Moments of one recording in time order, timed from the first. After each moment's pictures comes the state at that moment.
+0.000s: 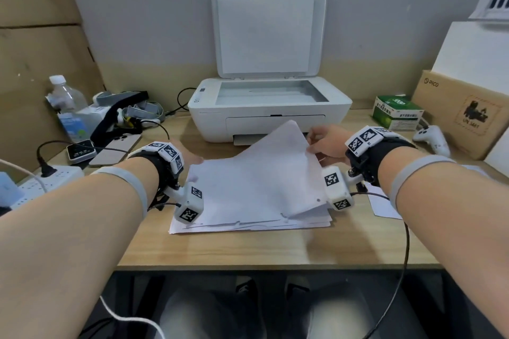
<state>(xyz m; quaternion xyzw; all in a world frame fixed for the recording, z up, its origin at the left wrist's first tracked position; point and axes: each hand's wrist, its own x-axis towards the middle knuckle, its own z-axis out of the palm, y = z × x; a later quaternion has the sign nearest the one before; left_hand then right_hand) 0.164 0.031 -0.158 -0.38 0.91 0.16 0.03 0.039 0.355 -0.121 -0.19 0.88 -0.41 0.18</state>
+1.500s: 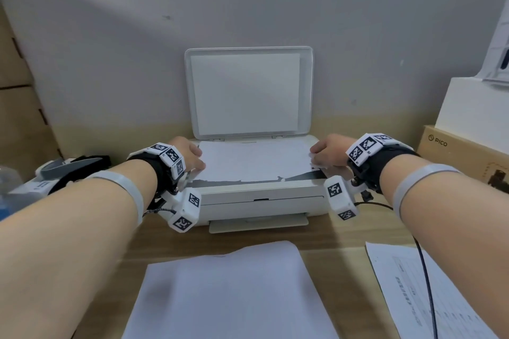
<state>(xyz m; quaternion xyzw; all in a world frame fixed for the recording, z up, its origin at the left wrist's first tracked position) -0.014 0.011 -0.054 -0.29 0.91 0.28 -0.11 -0.149 0.322 -0.039 -0.20 0.95 -0.21 0.07</state>
